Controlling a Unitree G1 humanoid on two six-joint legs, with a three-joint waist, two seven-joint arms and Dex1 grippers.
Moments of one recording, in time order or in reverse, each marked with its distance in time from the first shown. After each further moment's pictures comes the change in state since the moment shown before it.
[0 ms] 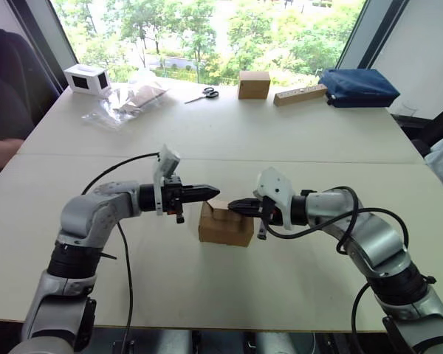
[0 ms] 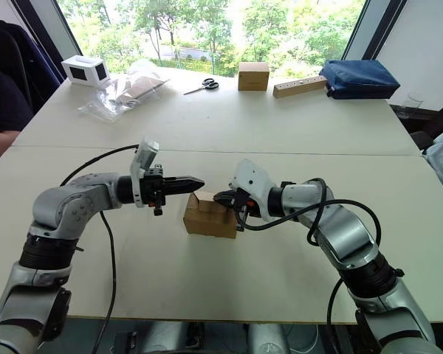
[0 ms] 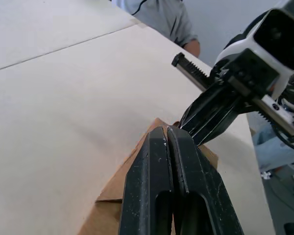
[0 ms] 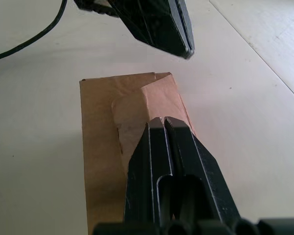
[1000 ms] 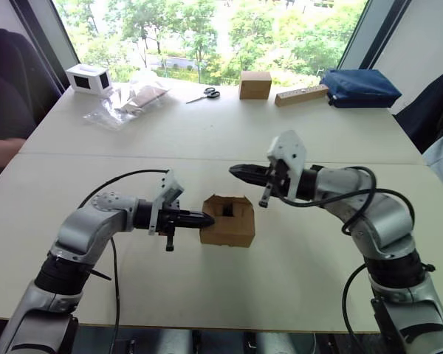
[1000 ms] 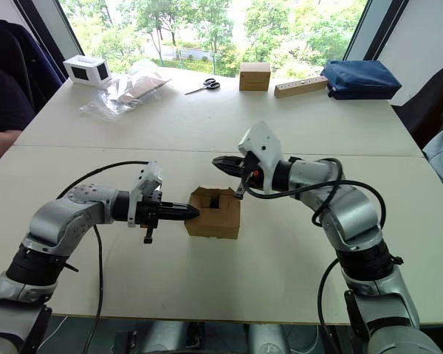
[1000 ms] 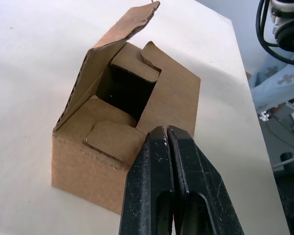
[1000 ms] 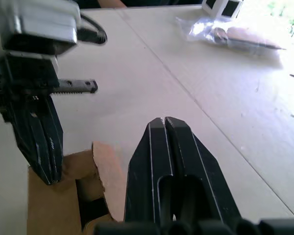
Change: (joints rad) left arm 0.094 0.118 -0.114 -0.080 0.116 -0.108 -0.159; right arm -0.105 0.048 -0.052 0.082 0.017 -0.055 -0.083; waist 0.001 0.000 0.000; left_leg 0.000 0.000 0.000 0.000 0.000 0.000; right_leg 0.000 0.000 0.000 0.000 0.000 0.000
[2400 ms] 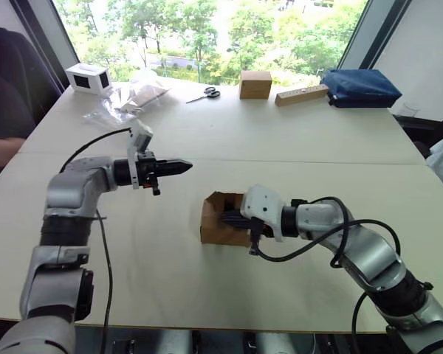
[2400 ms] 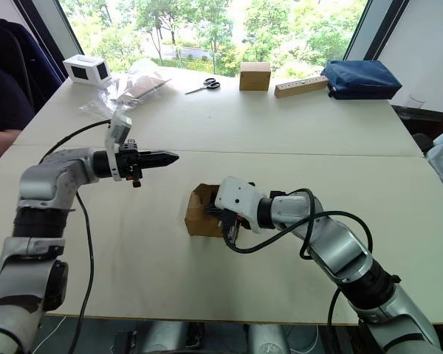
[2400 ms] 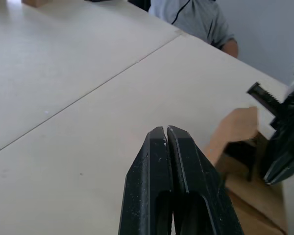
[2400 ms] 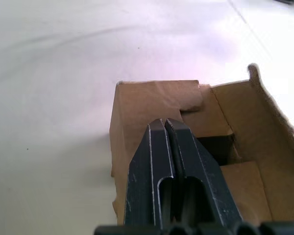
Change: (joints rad) left arm -0.187 -0.033 0.217 0.258 0.082 0.028 -0.061; right arm 0.136 -0.046 0.164 -0.167 -0.073 -0.006 0.030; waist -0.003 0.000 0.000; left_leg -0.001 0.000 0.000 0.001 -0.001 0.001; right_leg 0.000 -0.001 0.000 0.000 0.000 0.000
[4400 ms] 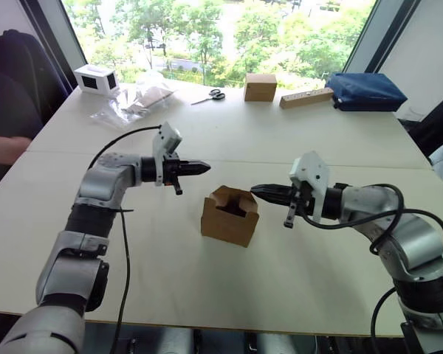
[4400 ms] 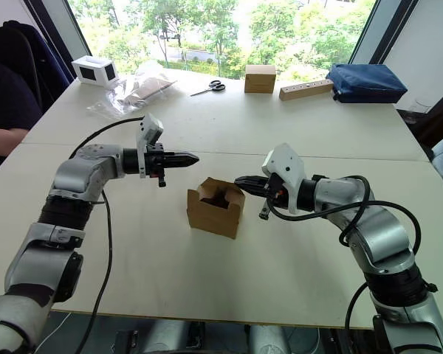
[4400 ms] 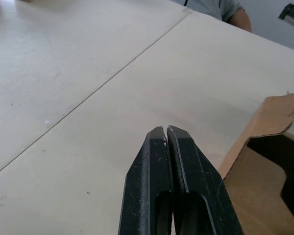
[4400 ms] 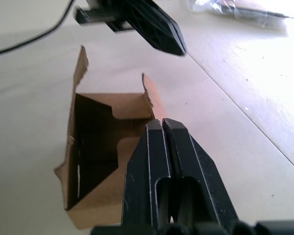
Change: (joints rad) left arm -0.215 -0.141 -0.181 0.423 0.149 -0.331 0.064; right arm 0.057 -0.058 -0.384 -0.006 0.268 0.096 0.040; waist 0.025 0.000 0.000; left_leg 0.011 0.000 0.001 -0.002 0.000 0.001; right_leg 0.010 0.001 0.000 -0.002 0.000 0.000
